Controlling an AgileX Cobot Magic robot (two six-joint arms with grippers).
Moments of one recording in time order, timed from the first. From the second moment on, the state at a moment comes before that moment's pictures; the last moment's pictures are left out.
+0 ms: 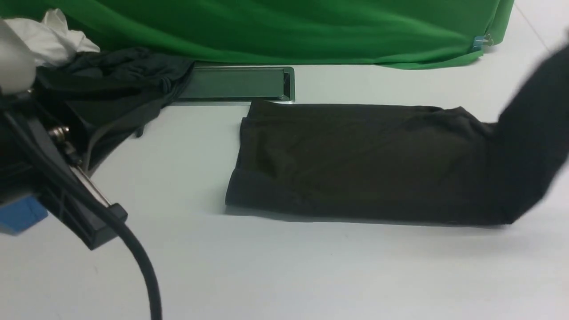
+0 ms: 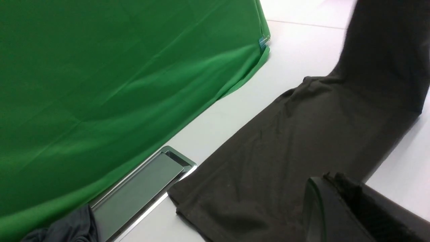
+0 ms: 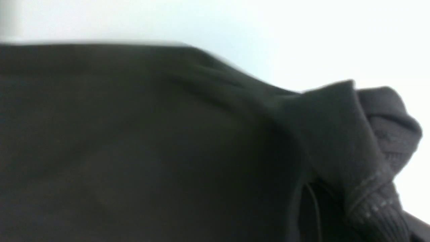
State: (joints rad) right arm -0.11 1.57 -1.44 0.28 0.95 -0.19; left arm -0.53 0.73 -0.82 -0.12 0.45 0.49
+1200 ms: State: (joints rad) right arm 0.40 2.04 -1.95 0.57 1.02 -0.21; left arm -0.53 0.73 -0.78 -0.13 0.42 0.49
